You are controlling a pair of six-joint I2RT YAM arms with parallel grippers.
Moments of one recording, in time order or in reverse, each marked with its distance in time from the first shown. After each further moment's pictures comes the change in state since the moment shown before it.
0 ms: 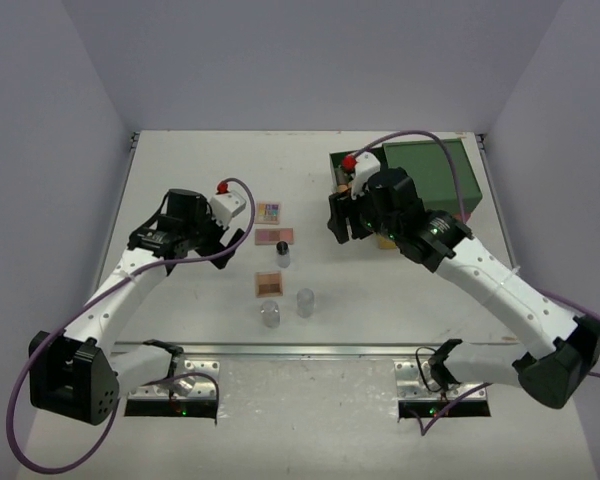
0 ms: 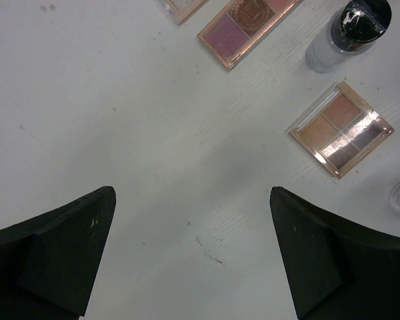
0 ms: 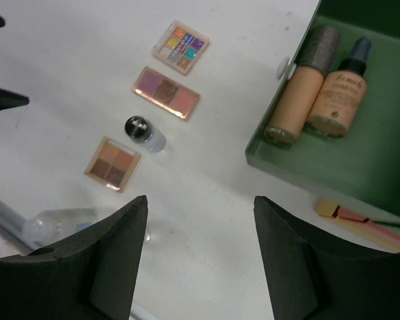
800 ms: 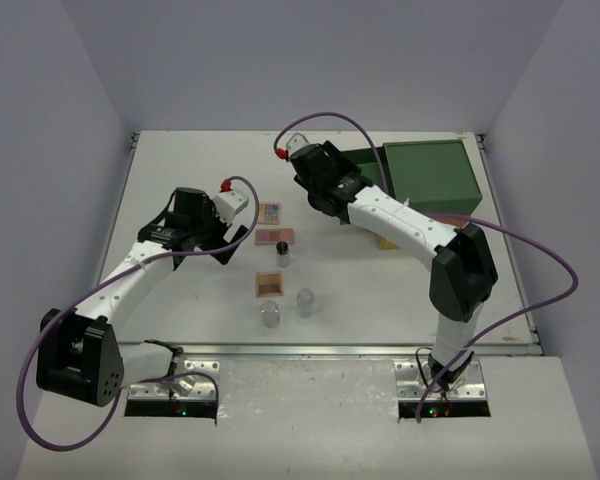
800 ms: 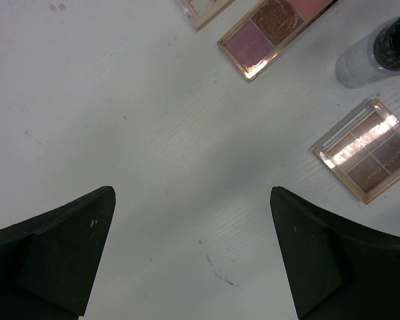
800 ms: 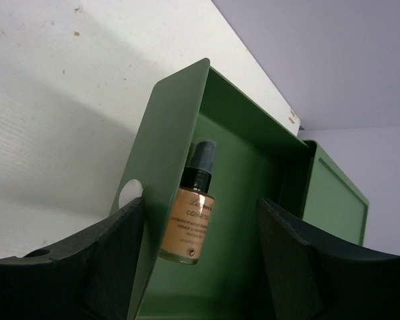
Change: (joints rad) left arm 0.000 0.098 -0.015 0.114 -0.050 -0.007; right arm 0.045 0.667 0.422 0.089 0.692 -0.560
